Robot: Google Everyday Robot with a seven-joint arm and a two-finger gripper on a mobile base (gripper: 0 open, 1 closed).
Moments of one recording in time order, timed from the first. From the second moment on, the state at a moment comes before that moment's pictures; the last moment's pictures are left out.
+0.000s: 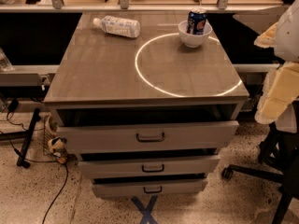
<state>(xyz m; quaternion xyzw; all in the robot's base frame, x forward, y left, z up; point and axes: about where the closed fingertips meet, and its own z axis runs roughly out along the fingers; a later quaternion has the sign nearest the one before) 0.438 -0.217 0.976 -0.60 0.78 -0.03 0.16</state>
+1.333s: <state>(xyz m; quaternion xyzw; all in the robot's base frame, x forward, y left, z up) 0.604 -0.175 0.963 -0.60 0.75 -0.03 0.27</state>
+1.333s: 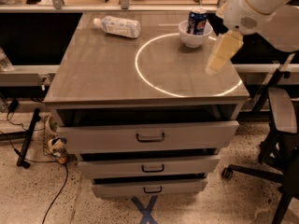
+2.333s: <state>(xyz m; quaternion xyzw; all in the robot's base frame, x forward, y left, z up) 0.729 -0.171 0.971 -0.54 0.74 0.02 0.41</state>
